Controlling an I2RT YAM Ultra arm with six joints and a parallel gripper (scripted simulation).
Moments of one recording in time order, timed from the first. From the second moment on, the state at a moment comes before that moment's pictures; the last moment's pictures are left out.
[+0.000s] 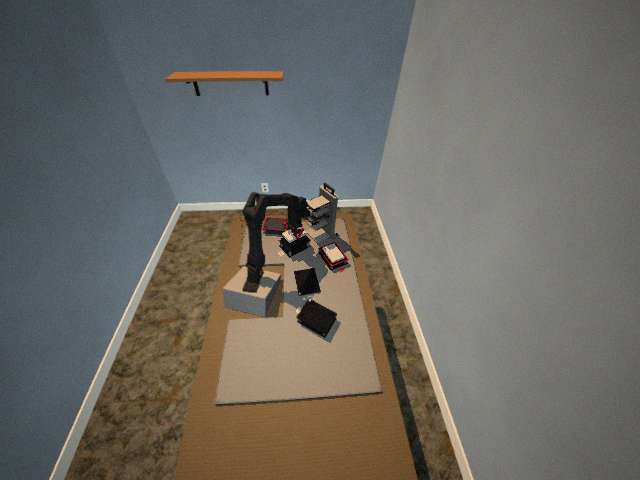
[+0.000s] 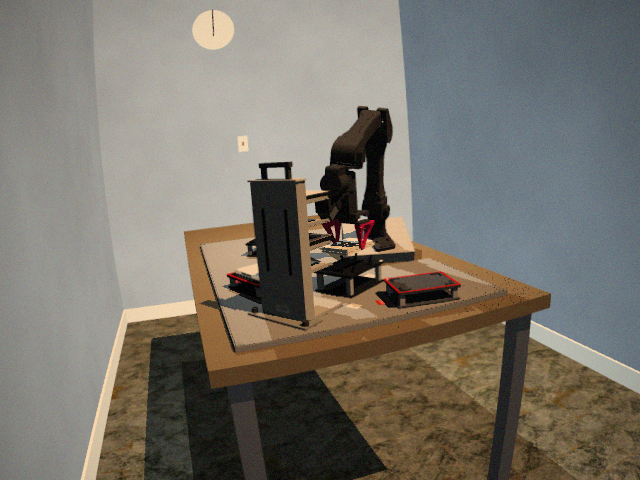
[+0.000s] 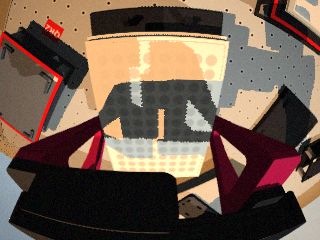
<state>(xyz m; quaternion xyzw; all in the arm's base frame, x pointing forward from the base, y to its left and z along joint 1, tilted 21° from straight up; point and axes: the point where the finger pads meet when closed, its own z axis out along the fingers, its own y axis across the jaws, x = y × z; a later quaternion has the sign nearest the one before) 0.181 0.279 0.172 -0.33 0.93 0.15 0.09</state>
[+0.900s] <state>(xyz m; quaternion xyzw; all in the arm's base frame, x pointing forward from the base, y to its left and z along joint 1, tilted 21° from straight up) 0.183 0.285 0.157 -0.33 0.93 0.15 0.09</state>
